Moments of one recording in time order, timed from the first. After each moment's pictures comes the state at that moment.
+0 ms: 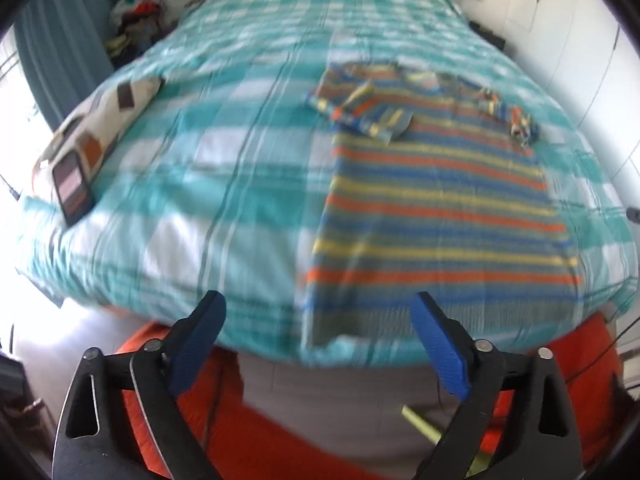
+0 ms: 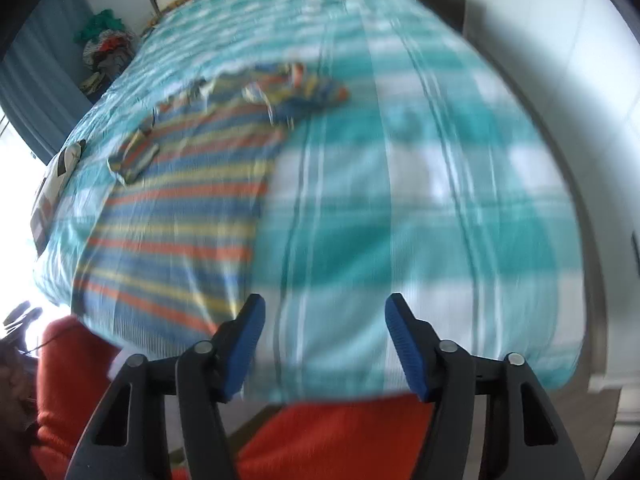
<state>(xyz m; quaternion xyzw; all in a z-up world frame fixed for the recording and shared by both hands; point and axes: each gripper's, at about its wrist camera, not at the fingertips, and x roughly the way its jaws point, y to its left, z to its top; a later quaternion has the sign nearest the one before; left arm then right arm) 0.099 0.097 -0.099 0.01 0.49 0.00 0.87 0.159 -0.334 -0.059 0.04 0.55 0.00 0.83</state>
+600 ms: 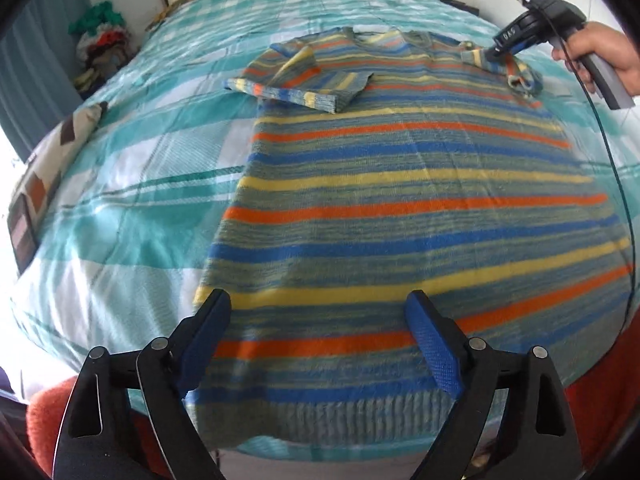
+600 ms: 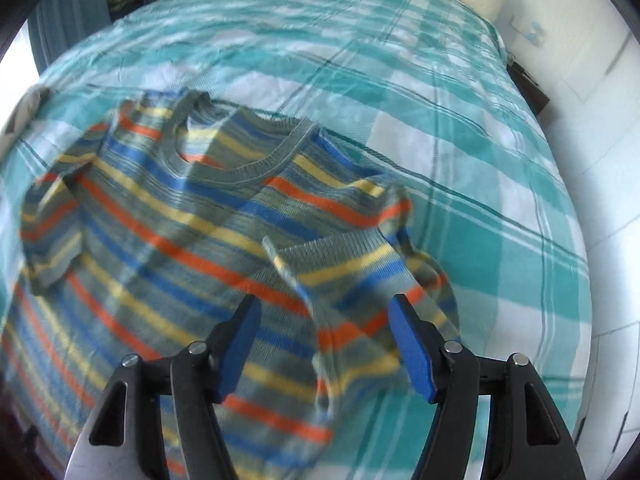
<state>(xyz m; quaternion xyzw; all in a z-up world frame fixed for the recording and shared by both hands) 0.143 0.032 -0.180 0.08 0.49 -0.03 0.87 0.450 -0.224 -0.175 -0.15 0.58 0.04 0.80</state>
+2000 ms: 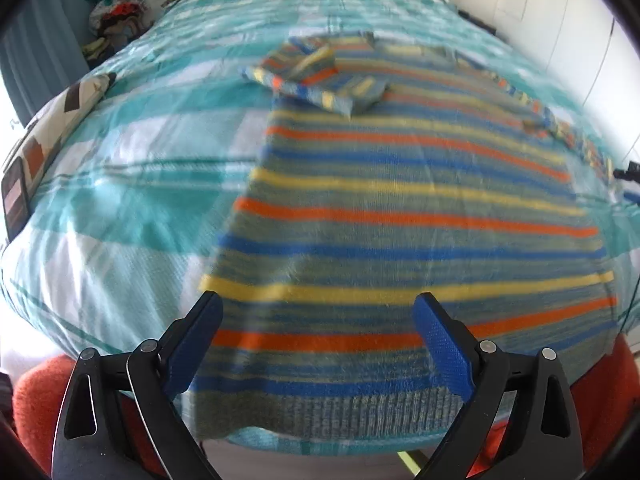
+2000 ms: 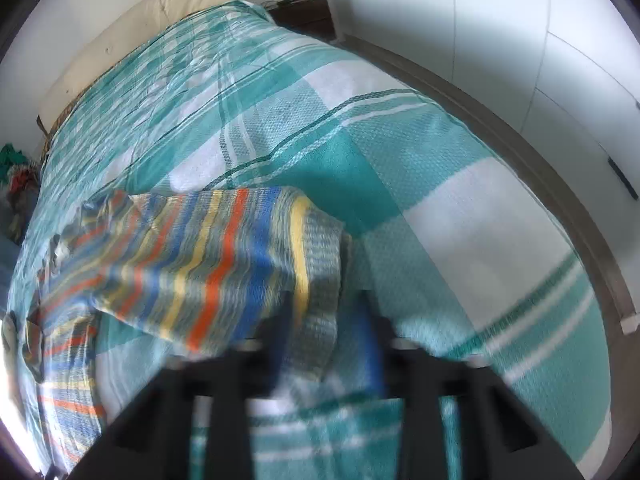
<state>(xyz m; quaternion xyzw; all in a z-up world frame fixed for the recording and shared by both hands) 0.148 0.048 -0.168 0.01 0.49 -0.03 0.87 0.232 -0.504 -0.157 0.19 0.48 -0.20 0.84</state>
